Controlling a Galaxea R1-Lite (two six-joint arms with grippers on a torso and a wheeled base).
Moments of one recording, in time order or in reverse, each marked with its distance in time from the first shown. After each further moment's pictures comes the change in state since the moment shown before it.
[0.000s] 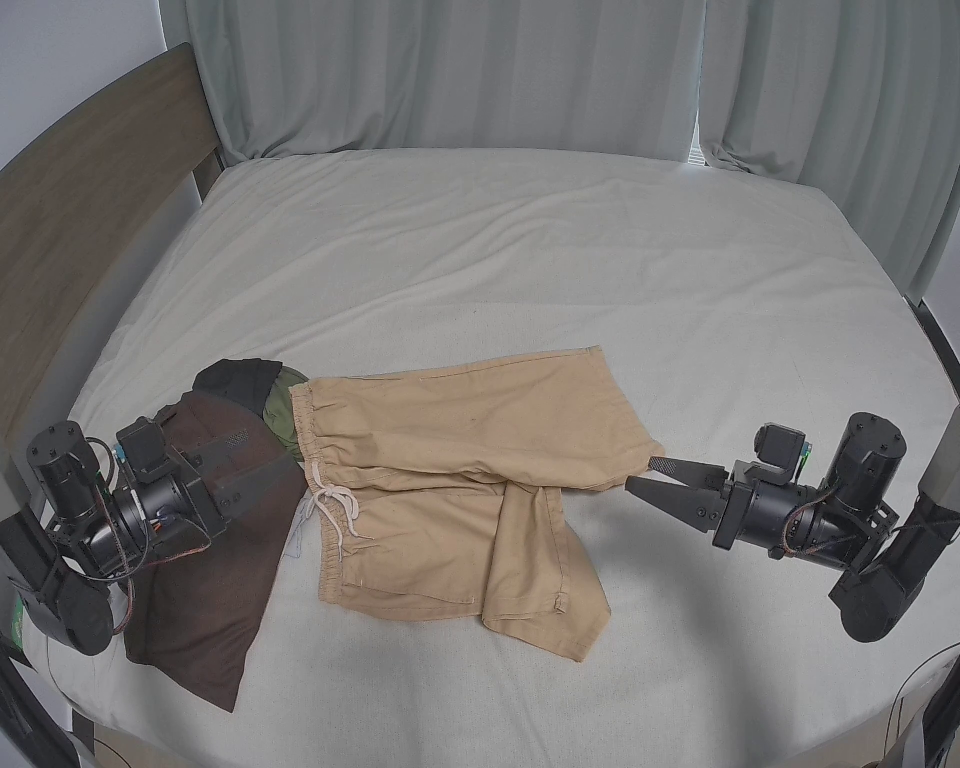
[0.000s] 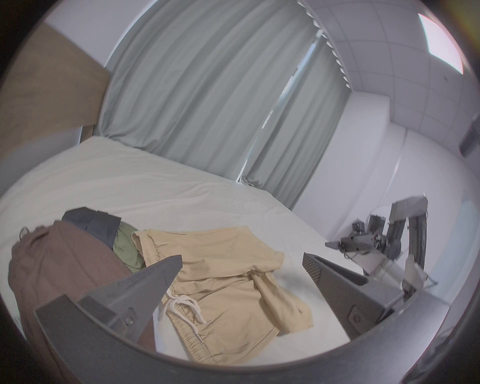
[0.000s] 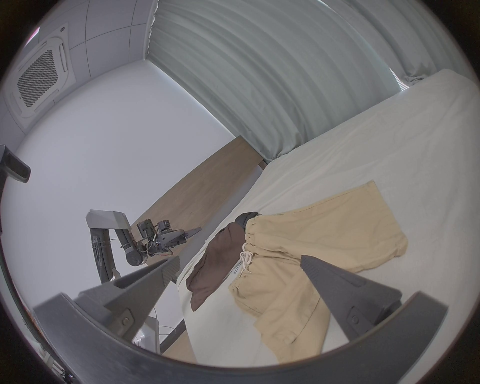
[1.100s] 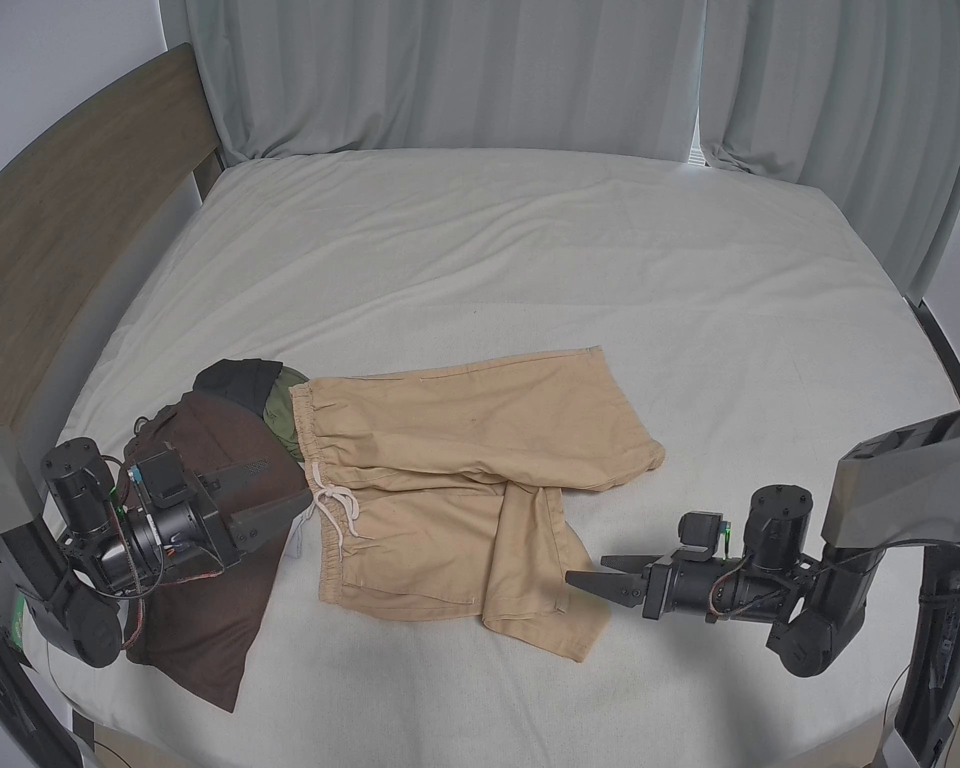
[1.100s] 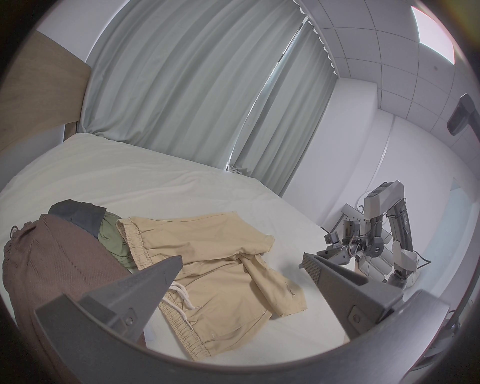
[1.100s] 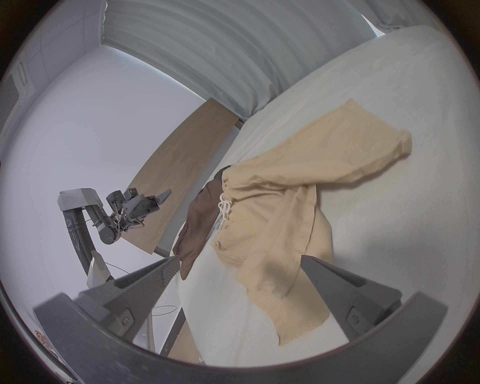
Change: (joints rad) left arm -0.033 0.033 0.043 0.000 -0.053 0.076; right arm 0.087 0.297 -0.005 -0.003 -0.074 0.007
